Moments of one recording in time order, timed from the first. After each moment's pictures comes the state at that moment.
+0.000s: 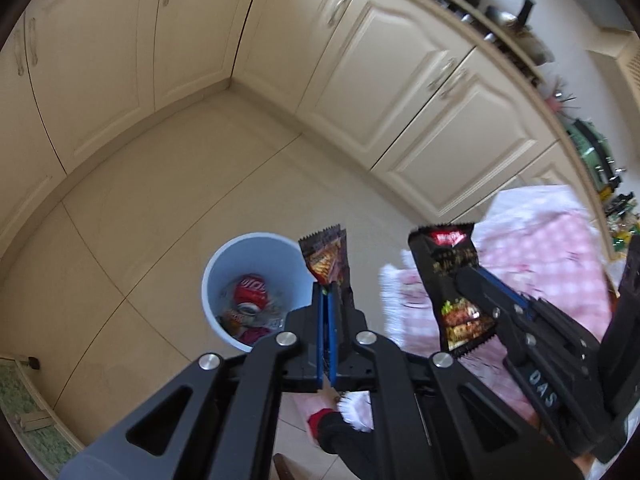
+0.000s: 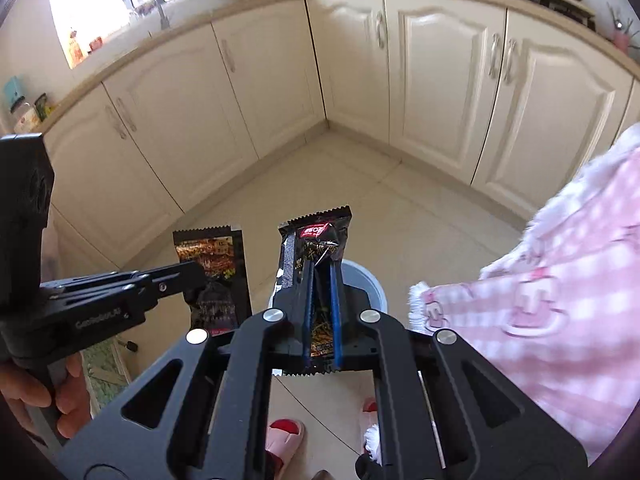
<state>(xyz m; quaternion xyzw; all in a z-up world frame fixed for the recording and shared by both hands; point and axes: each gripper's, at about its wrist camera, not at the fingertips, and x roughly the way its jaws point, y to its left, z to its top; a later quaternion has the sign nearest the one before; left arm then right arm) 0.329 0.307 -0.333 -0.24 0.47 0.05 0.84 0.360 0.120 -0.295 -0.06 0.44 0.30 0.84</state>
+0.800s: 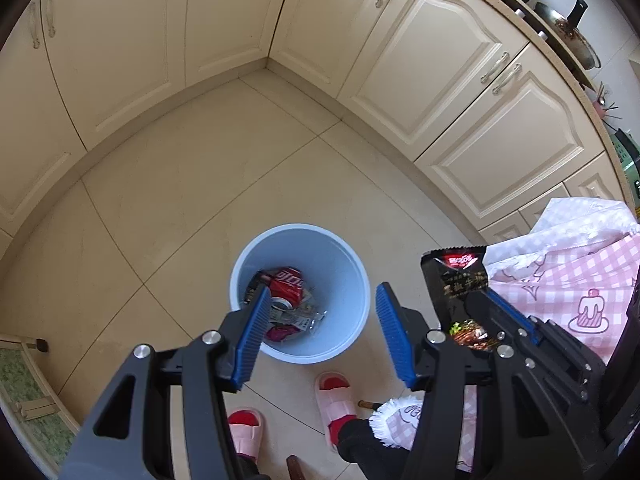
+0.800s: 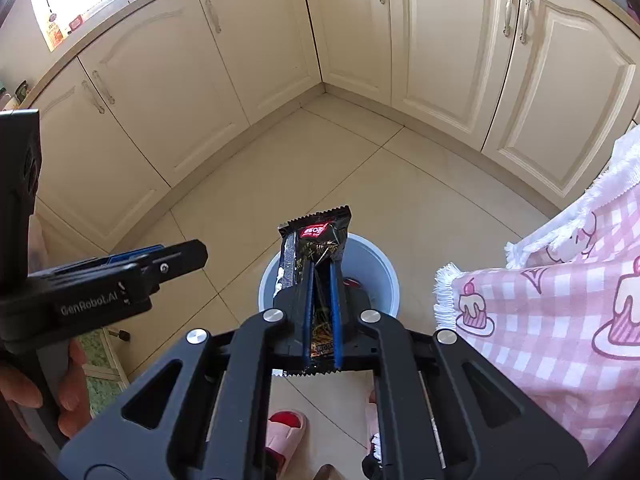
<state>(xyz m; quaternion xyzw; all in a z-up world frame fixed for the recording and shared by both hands) 0.346 0.335 -0.382 -0.25 0.50 0.11 0.82 0.383 0.146 -0.345 -0.06 0.48 0.30 0.82</state>
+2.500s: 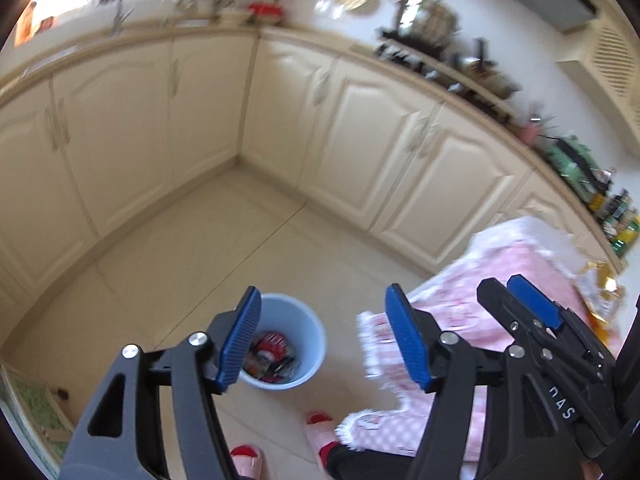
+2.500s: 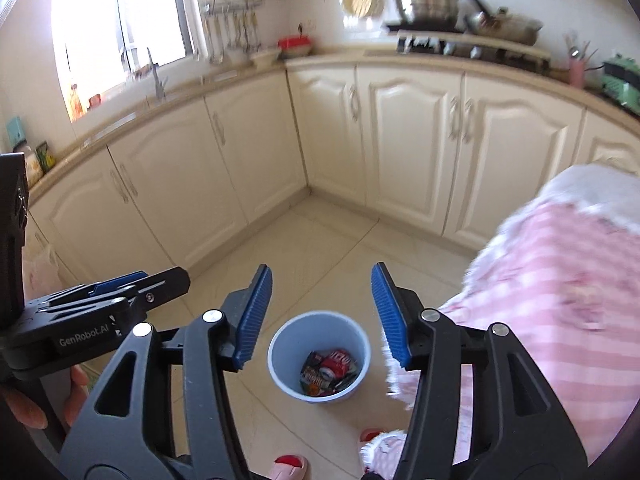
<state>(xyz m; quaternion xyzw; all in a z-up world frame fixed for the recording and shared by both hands) 0.267 0.242 -0.189 -0.18 0.36 0.08 0.91 0.294 0.035 -0.161 -0.01 0.31 0.26 0.92</state>
